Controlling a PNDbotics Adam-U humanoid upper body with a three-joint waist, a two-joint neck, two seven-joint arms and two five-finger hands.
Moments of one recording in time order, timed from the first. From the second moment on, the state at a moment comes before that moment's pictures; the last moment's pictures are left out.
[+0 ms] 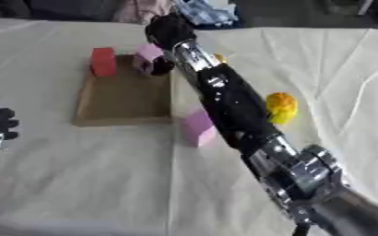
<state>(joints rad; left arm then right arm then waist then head) -0.16 0.13 -0.07 -1.80 -0.14 0.07 -0.07 -1.10 -0.11 0.15 -0.73 1.46 -0.03 -0.01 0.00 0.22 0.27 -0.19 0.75</state>
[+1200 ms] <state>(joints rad) -0.16 0.13 -0.06 -1.80 -0.14 0.07 -0.06 -1.09 -0.29 0.23 -1.05 0.96 -0.12 0.24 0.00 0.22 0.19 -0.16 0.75</state>
